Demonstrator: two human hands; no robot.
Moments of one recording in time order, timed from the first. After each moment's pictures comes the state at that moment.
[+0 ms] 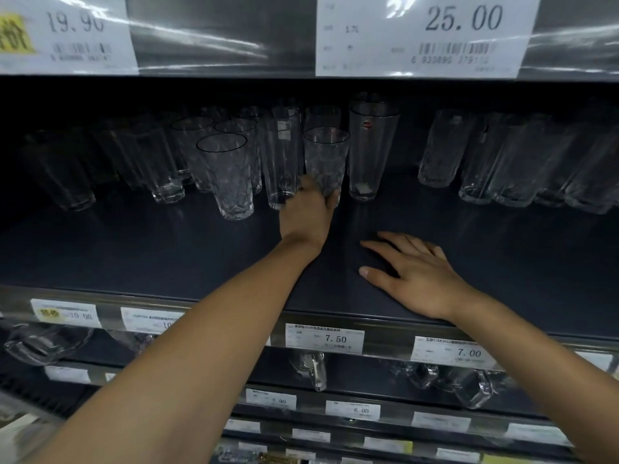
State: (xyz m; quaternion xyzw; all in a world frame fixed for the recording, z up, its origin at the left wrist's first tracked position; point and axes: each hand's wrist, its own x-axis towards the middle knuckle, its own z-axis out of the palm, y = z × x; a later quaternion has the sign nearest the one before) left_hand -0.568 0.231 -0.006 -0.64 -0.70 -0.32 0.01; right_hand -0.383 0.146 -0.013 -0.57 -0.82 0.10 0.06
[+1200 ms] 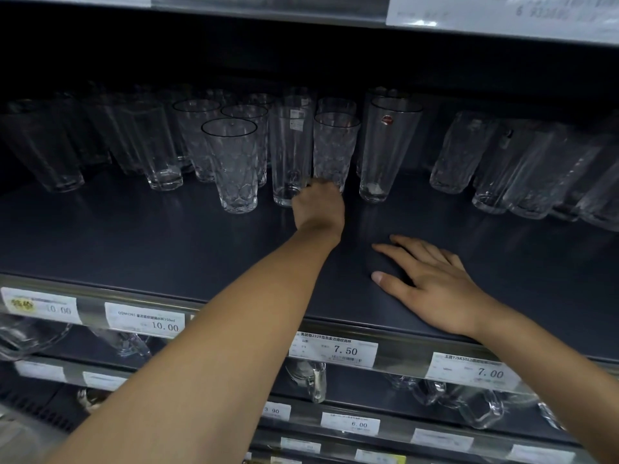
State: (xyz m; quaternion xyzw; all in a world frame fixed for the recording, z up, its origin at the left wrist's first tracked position) left_hand -0.564 0.262 -0.013 -0.65 -0.73 -0.20 0.07; right_hand -0.386 0.147 -0.014 -0.58 -0.81 0.08 0.04
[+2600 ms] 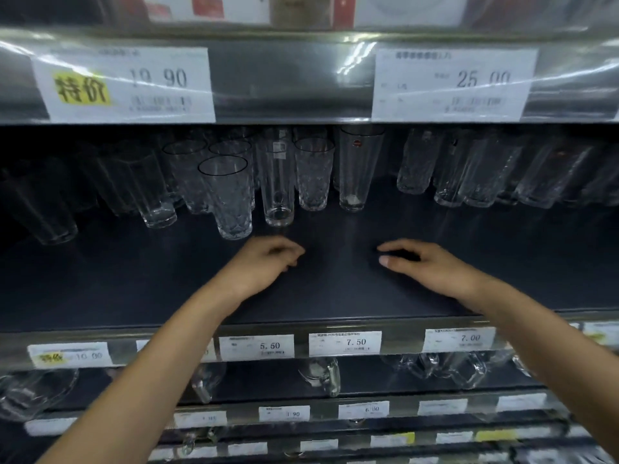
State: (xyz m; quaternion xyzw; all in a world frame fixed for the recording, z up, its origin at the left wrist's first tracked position) left_hand -0.670 0.150 0.011 -0.64 -0.53 -0.35 -0.43; right_hand -0.388 0.131 0.015 -0.60 -0.68 0.33 0.26
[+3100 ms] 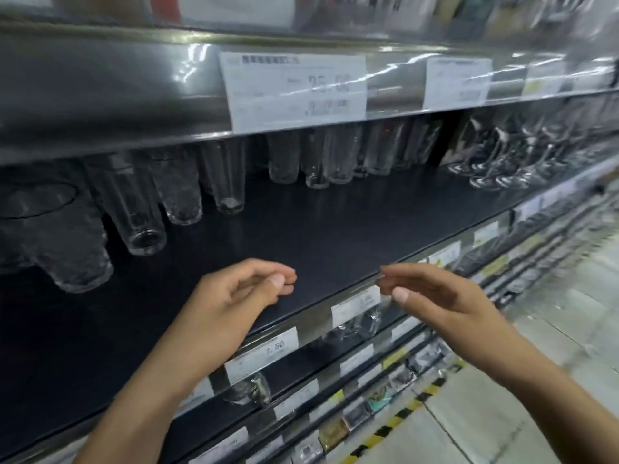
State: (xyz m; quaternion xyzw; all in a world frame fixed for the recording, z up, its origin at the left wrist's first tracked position) left_hand -0.616 0.088 0.047 -0.70 -0.32 -0.32 -0.56; right_hand -0.381 -0.051 0.044 -0.66 -0.50 0.28 0.48
